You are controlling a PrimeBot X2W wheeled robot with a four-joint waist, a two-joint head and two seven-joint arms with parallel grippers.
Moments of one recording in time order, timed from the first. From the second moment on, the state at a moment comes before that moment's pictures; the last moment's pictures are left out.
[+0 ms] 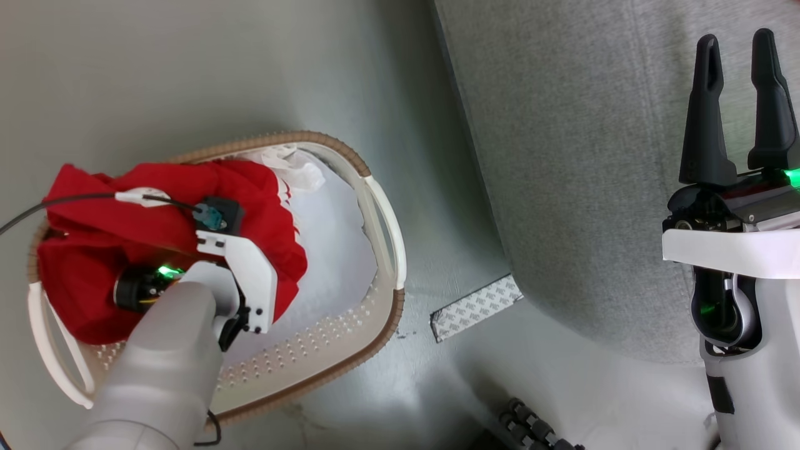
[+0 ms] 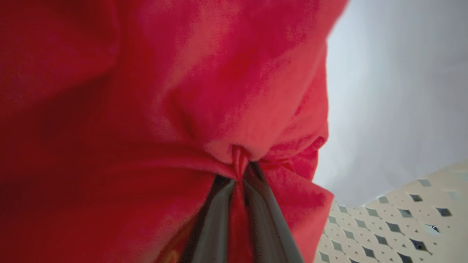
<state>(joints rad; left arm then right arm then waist) -0.97 0.15 -0.46 1.29 -0.27 -0.10 0.13 -0.59 -0.07 0.11 0.04 0.50 0.13 -0.26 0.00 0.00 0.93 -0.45</state>
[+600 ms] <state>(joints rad) -0.83 0.07 -0.51 1.28 -0.33 -0.13 -0.03 -0.53 -0.14 0.07 0.08 0.47 0.13 -0.26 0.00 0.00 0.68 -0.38</state>
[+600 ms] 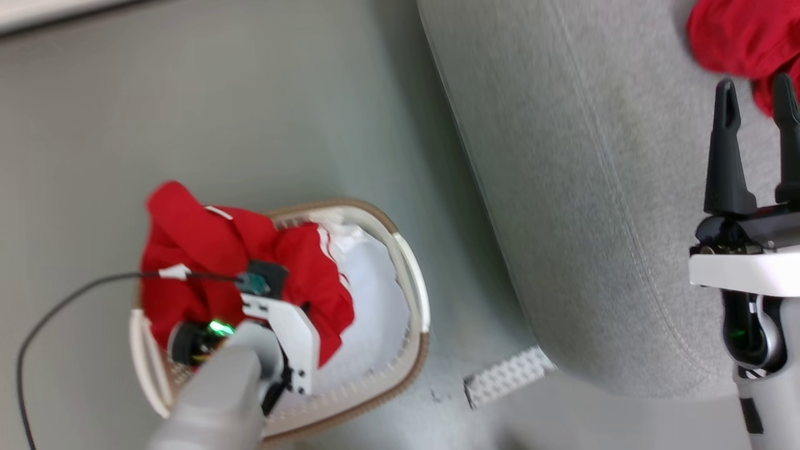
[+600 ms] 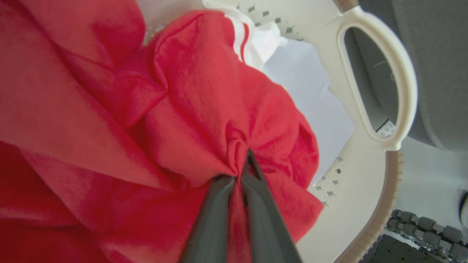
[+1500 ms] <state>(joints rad) -0.65 0.05 -0.81 1.02 -0.65 -0.13 -0.20 -0.35 -0.24 0.04 0.16 0.47 0.13 -0.26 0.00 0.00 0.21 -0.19</state>
